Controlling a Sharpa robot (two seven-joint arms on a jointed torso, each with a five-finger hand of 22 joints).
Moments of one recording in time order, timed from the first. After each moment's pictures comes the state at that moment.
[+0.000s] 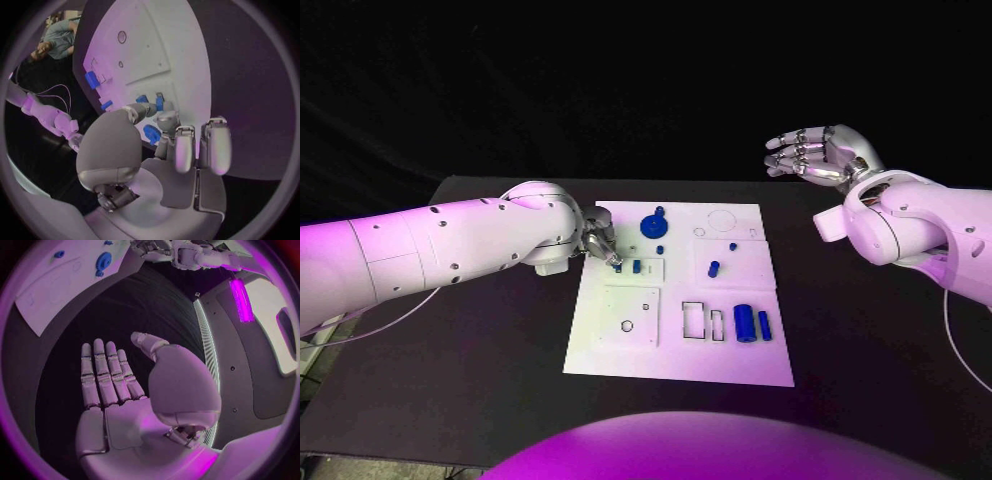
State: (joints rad) left arm 1.31 -0.65 -0.22 1.35 -1.08 0.12 -0.46; left_hand 1.16 -0.23 0.67 0.20 0.53 0.96 0.05 0.54 0.85 1.34 -0.02 1.06 0.97 1.47 -0.08 1.57 1.31 0.05 1.47 0.03 1.46 1.31; right arm 1.30 -0.90 -0.16 1.41 -0.44 -0.47 0.29; right_hand 1.22 -0.19 0.52 0.02 0.29 0.76 0.20 0.22 0.46 0.90 0.20 0.36 0.14 0.91 0.16 0.26 0.36 0.17 0.76 0.28 0.09 0.38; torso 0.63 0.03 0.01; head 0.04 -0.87
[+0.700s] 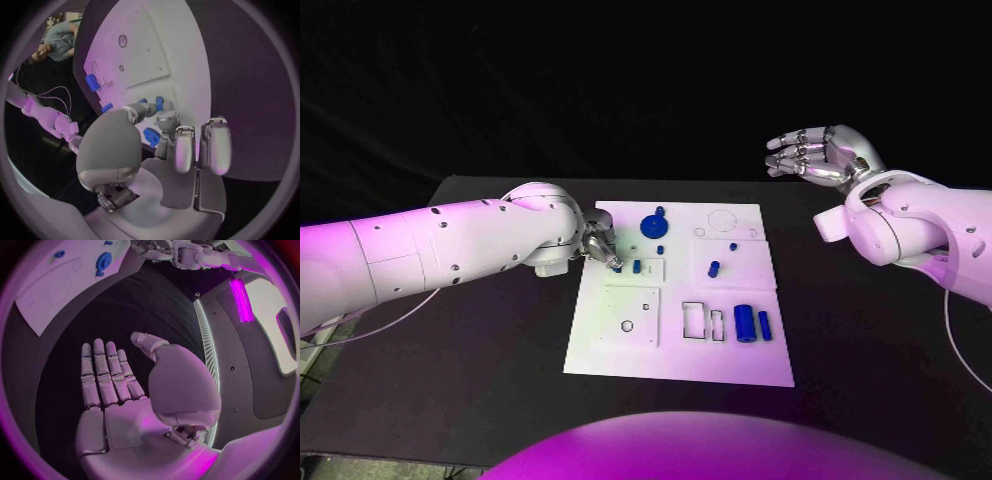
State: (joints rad) left arm 1.31 -0.65 -0.22 1.35 -1.08 0.14 -0.47; left_hand 1.16 -0.23 0.67 0.20 0.53 0.97 0.05 0.54 0.85 1.34 -0.03 1.06 0.96 1.47 -0.08 1.57 1.31 0.05 1.47 0.03 1.46 1.31; right arm 1.30 -0.90 -0.16 1.41 -0.44 -0.47 0.29; right_hand 1.22 -0.19 0.52 0.02 0.29 0.76 0.20 0.22 0.46 0.90 0.20 0.36 0.14 0.91 0.16 0.26 0.36 0.17 0.76 0.28 0.09 0.37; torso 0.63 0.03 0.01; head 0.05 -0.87
